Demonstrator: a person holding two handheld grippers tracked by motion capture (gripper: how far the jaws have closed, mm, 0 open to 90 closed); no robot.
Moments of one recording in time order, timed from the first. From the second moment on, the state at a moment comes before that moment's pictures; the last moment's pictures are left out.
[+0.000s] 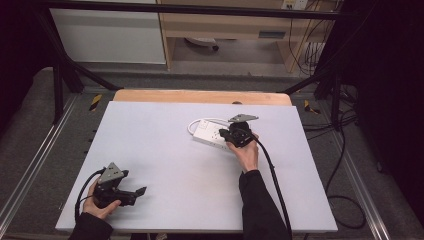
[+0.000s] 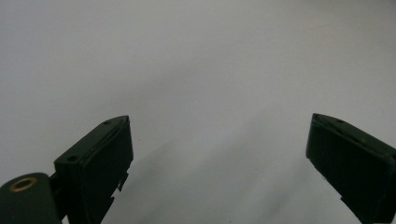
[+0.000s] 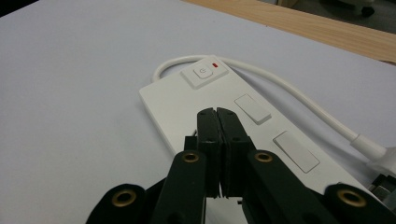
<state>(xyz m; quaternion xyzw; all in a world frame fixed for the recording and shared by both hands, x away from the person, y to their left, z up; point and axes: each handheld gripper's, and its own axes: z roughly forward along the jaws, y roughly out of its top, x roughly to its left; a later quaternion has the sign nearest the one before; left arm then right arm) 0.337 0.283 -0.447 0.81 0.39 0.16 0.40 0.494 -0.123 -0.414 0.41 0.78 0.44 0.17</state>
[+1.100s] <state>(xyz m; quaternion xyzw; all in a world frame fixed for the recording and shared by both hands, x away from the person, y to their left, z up) 0.337 0.283 -0.447 0.82 0.39 0.16 0.40 0.524 -0.113 -0.421 0.42 0.79 0.41 0.19</state>
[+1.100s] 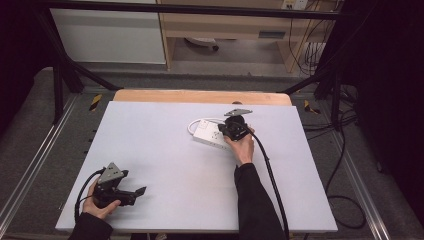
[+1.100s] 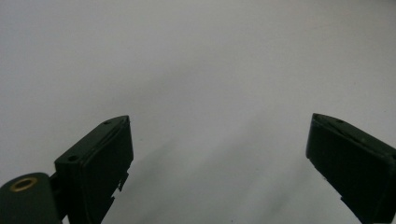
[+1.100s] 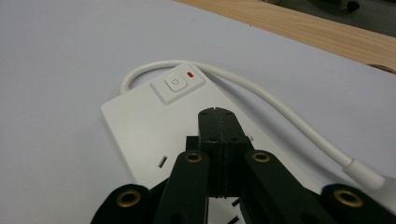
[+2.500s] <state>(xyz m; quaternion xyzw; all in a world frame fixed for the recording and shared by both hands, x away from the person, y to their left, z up) 0.337 0.284 -0.447 0.81 0.39 0.16 0.40 0.539 -0.119 -0.434 0.43 0.78 0.40 0.19</state>
